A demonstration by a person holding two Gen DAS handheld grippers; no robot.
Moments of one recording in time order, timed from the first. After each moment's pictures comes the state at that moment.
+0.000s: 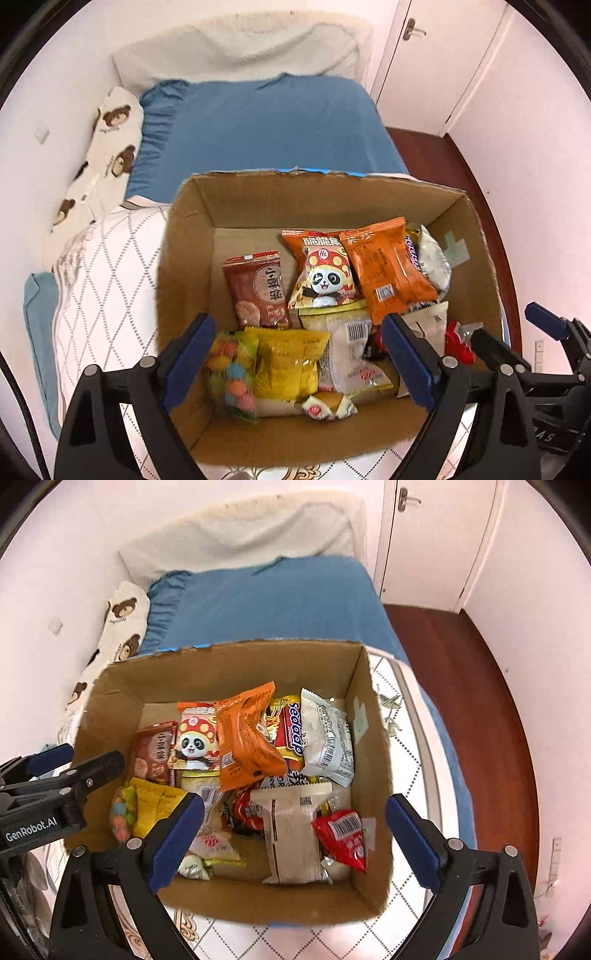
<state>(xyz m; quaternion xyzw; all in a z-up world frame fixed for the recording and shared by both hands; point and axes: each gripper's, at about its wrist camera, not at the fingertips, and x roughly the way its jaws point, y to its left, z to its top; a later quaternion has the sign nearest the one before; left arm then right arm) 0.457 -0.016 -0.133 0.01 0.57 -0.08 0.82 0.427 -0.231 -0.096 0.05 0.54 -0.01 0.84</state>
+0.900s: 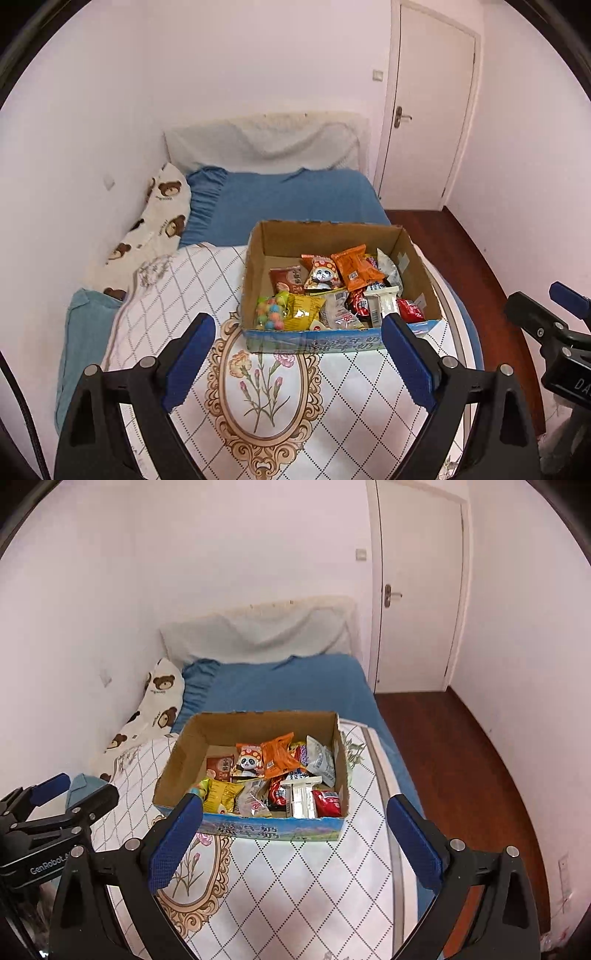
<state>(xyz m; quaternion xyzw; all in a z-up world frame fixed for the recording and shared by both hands) 0.231 0.006 0.002 0.02 0.39 -0.04 0.92 0.197 -0.213 0.055 0.05 0.36 0.00 0.93</state>
